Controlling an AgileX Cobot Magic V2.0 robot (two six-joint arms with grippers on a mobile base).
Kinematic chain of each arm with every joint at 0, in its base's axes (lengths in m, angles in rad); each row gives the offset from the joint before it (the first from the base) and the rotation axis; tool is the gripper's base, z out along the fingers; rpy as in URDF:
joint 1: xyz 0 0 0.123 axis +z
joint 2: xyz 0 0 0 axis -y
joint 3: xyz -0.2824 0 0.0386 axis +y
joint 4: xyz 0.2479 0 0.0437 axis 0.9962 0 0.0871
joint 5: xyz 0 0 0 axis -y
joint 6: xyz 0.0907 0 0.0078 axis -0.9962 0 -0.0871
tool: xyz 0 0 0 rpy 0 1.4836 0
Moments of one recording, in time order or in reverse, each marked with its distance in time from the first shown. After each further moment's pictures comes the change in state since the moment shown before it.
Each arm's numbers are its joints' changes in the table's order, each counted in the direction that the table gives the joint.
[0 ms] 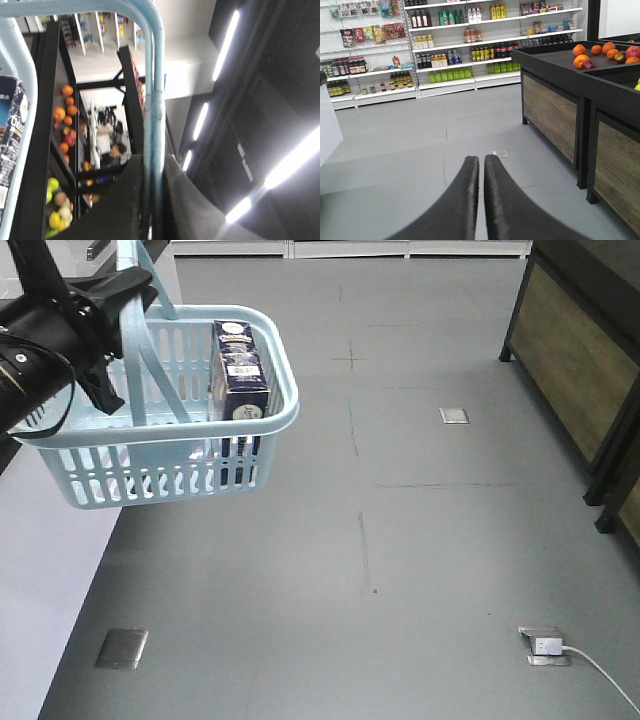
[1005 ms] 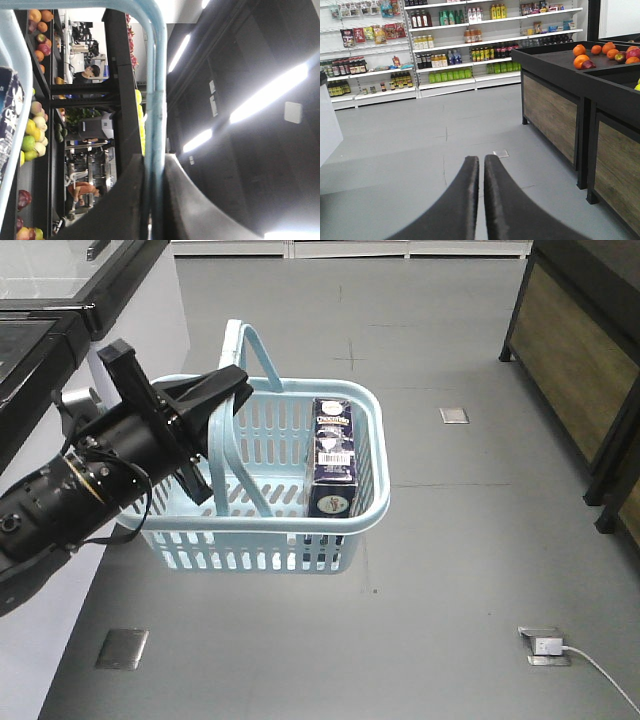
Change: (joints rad) left arm -0.172 -0.090 0.250 -0.113 0.382 -0.090; right arm 0.000 0.000 0.000 0.000 0.000 0.000
